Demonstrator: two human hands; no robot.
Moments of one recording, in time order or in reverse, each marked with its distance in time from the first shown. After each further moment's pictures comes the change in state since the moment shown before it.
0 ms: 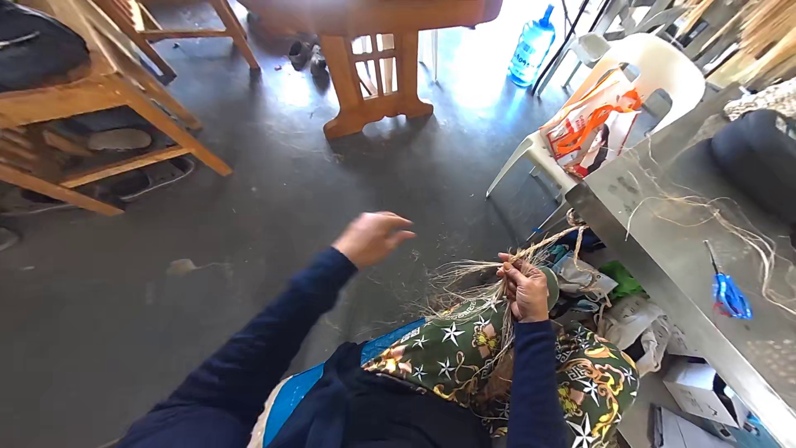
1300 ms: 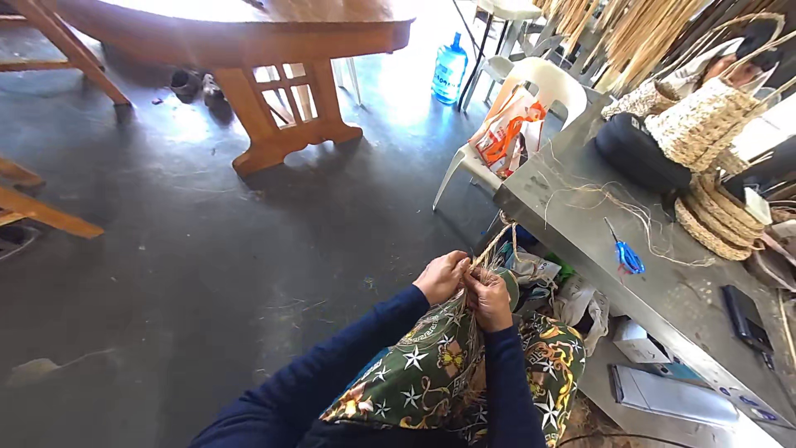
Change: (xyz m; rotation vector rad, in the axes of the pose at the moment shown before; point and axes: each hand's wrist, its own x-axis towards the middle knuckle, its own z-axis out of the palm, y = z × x) left_hand 0.048 0.146 0.108 -0.555 -0.437 0.079; right_hand -0.021 -0.014 -0.010 0.032 0.013 -0.083
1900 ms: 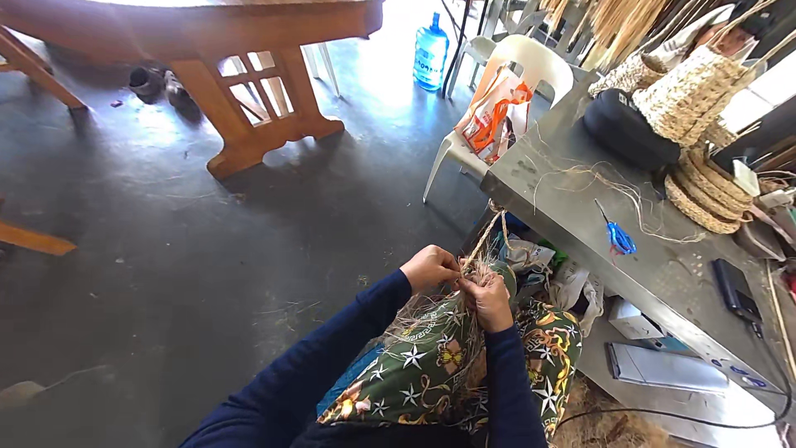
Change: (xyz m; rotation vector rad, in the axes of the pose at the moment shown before) left_hand 0.008 -0.003 -0.014 0.045 -0.169 0.002; right_hand -0.013 -0.001 -0.015 -0.112 0.011 0.034
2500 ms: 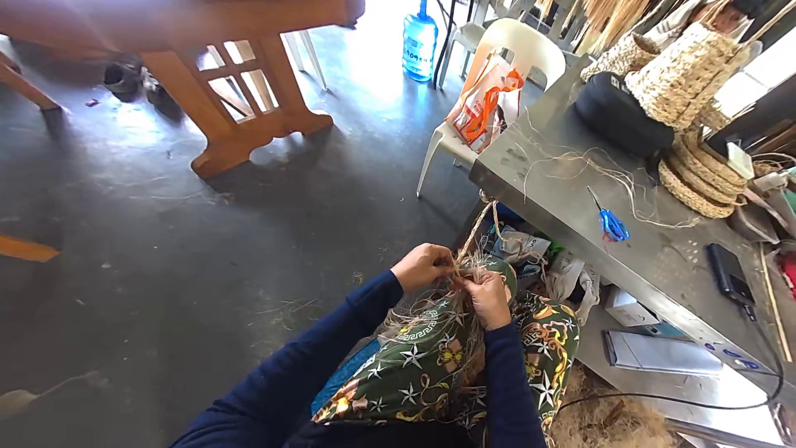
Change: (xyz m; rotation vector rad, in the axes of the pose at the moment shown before) left_hand 0.006 -0.012 0.009 0.068 -0.018 0.128; right_hand -0.007 -0.001 -0.010 -0.269 0.103 -0.008
